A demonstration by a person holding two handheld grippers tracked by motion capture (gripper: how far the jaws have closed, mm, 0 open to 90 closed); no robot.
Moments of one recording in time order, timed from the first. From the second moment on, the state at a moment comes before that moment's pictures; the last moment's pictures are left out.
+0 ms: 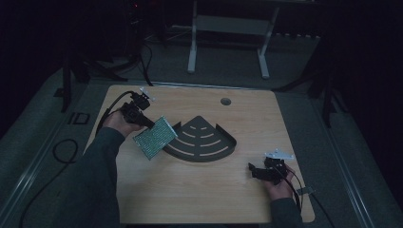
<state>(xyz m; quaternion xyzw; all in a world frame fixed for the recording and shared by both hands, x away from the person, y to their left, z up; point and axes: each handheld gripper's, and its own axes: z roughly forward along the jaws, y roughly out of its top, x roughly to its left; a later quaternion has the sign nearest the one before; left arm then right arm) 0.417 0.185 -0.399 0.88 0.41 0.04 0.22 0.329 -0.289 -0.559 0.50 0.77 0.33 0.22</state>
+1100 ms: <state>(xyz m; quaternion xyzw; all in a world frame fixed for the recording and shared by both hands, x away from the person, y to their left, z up) 0.445 0.154 -0.406 0.88 0.41 0.05 0.22 0.329 -0.289 -0.559 0.50 0.77 0.33 0.22</state>
